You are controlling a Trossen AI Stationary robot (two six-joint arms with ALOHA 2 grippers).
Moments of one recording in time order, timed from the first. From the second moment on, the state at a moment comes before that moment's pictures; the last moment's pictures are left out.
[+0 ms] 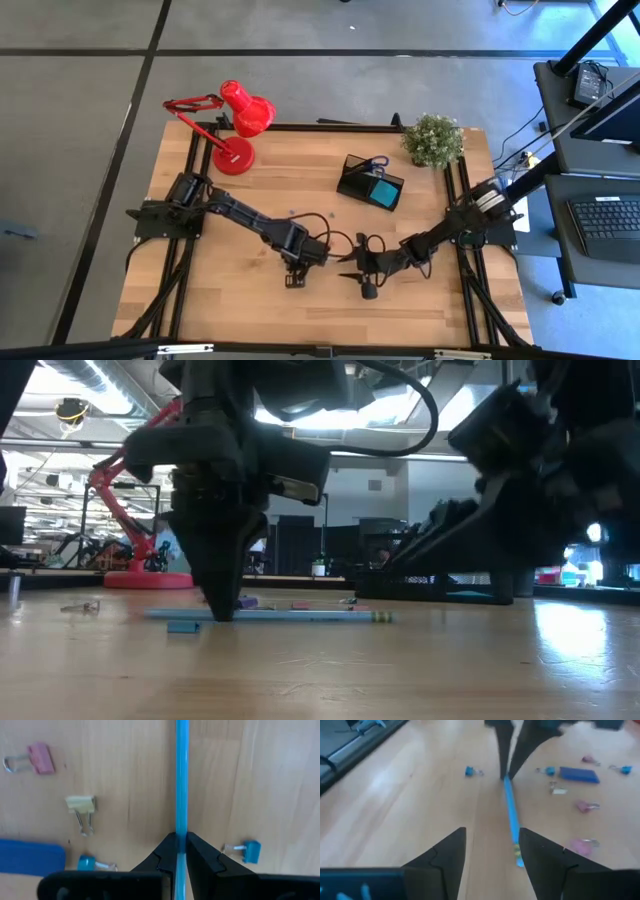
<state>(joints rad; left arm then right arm) -0.26 2.03 1.33 -0.68 0.03 -0.36 0.48 1.93 0.59 0.92 0.35 0.16</state>
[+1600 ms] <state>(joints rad) -0.25 2.03 1.33 -0.65 0.04 -0.45 0.40 2.07 0.67 0.79 0.40 0.20</state>
